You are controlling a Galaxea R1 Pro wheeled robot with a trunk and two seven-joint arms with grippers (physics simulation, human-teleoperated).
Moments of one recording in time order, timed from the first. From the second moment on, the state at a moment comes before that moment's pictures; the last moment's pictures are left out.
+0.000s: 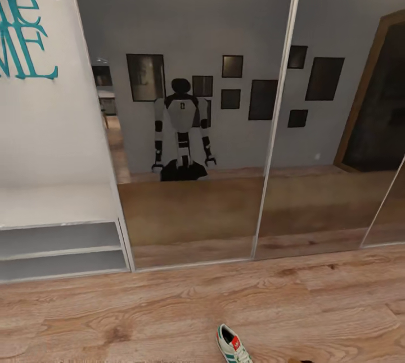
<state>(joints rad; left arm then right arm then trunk) -0.13 0.09 0.06 -0.30 0.01 -0.39 0.00 -0.04 -0.05 -0.01 -0.53 0.00 -0.32 -0.01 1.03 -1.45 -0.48</state>
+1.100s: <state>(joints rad) -0.13 0.09 0.12 -0.29 0.00 -0.39 0.00 -0.04 -0.05 -0.01 -0.53 0.00 -0.32 -0.01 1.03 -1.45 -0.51</state>
